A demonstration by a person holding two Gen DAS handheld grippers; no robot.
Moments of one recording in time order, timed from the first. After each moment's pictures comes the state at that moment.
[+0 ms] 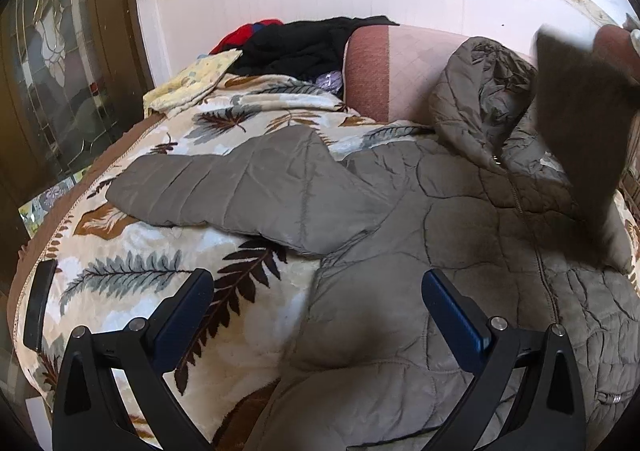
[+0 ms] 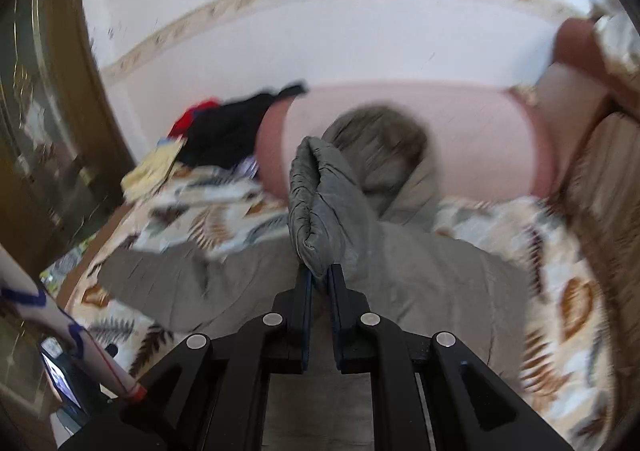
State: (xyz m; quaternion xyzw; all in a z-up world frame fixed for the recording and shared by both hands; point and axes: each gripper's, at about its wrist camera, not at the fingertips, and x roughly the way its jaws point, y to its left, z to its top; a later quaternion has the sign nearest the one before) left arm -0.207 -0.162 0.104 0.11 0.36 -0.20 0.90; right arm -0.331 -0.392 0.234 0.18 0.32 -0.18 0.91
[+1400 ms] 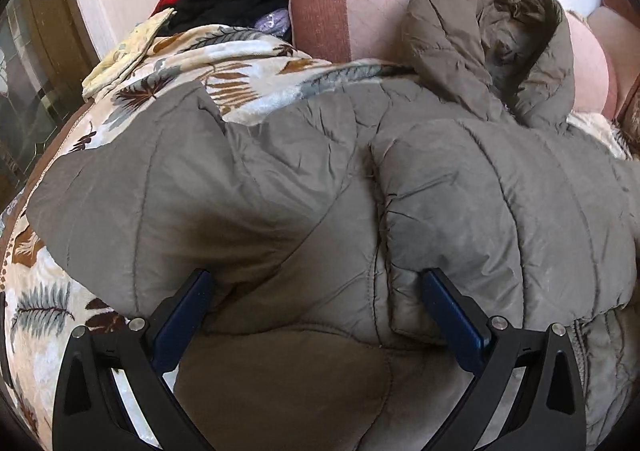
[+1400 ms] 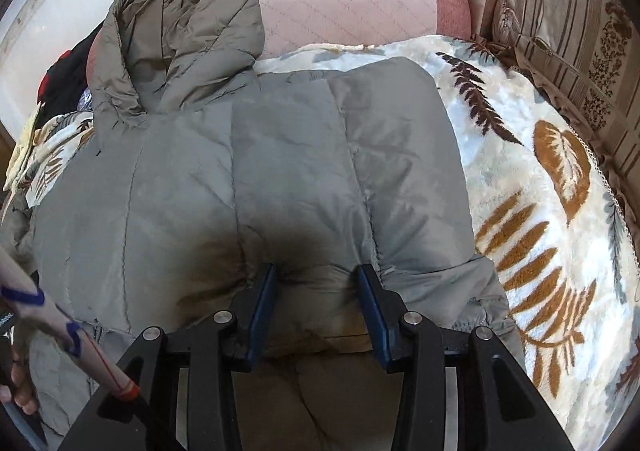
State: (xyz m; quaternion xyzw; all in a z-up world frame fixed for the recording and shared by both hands) left arm -0.142 -0.274 0.028 0.16 0.43 -0.22 0.86; right arm -0.405 -0.527 0.048 0.25 0.41 -0.33 0.82
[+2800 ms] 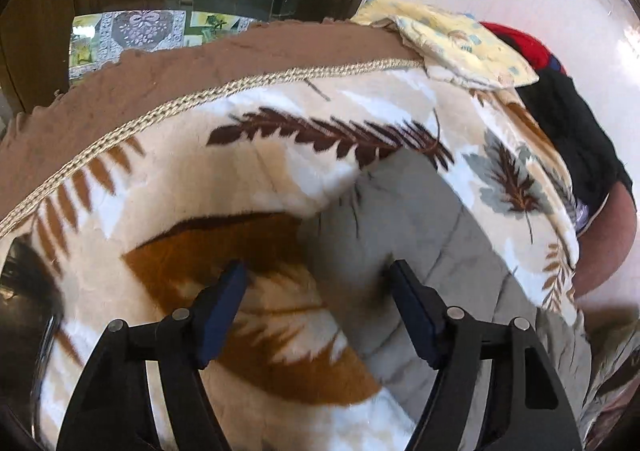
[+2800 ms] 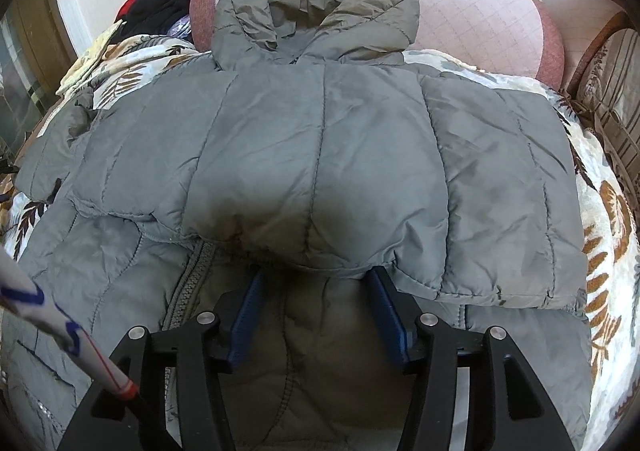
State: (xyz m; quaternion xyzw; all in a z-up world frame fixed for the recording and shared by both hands) left arm 0.114 0.088 0.029 -0.17 0.48 0.01 0.86; right arm -0.362 -0.438 0.036 0.16 0.45 -0.22 0.85
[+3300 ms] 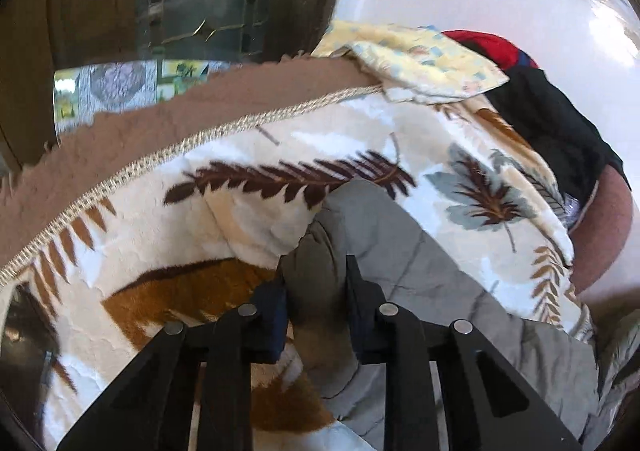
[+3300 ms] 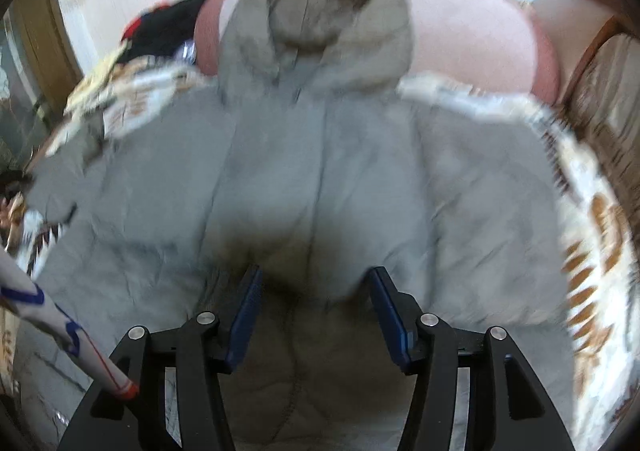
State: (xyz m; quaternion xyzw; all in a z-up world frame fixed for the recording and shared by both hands) left arm 0.120 0.052 0.057 -0.12 0.43 -0.01 0.89; right arm -0.377 -0.447 0.076 0.15 0.38 -0.25 0.88
